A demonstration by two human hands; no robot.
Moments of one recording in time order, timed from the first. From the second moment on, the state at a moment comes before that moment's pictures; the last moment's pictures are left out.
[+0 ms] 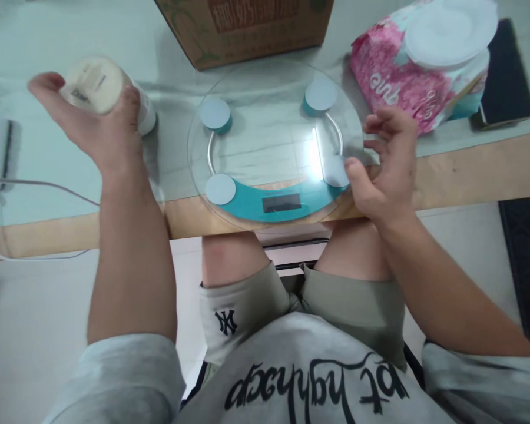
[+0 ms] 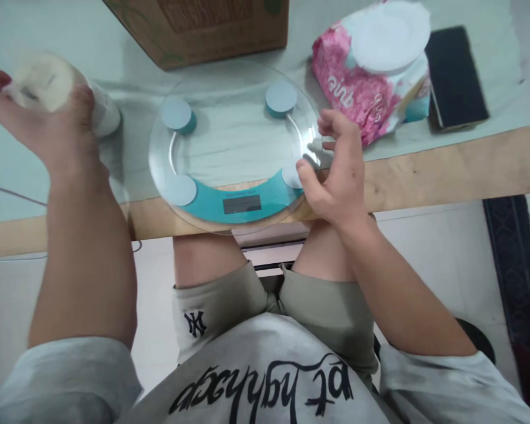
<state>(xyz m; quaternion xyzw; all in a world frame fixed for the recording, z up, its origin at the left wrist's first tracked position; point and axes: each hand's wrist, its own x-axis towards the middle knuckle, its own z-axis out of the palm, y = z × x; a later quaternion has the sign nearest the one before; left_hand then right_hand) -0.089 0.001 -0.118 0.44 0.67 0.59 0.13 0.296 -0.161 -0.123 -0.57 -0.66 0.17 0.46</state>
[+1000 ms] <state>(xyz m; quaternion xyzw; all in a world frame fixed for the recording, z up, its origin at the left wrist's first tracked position) -0.049 -0.125 -0.100 0.59 0.71 0.34 0.20 0.299 -0.149 -0.127 -0.65 -0.61 0.19 0.42</state>
